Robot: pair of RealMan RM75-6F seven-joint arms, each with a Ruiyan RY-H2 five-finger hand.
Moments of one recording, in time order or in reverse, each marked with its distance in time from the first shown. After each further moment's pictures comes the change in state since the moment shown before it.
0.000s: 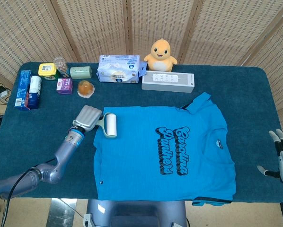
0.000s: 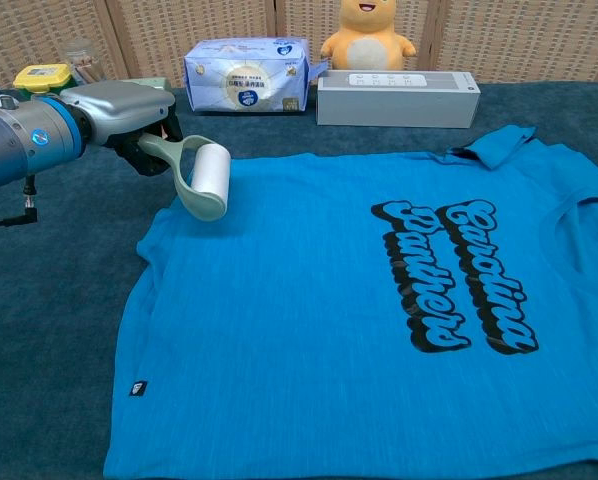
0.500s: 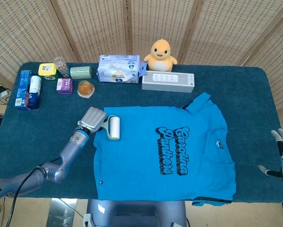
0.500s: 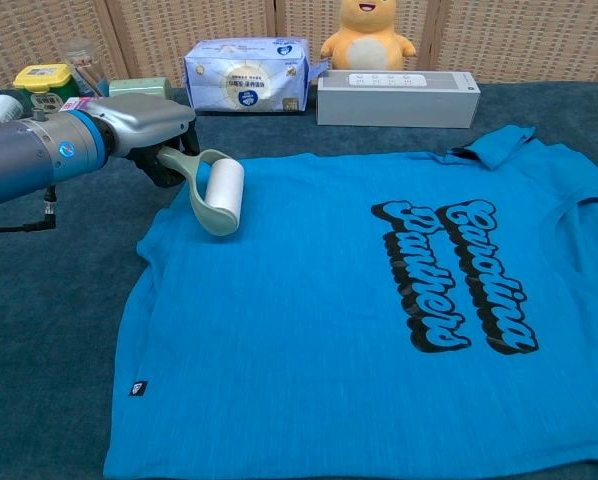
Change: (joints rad) left arm -0.043 -0.047 0.014 0.050 -0.015 -0.043 0.033; right arm -0.001 0.012 0.003 0.001 0.003 -0.004 0.029
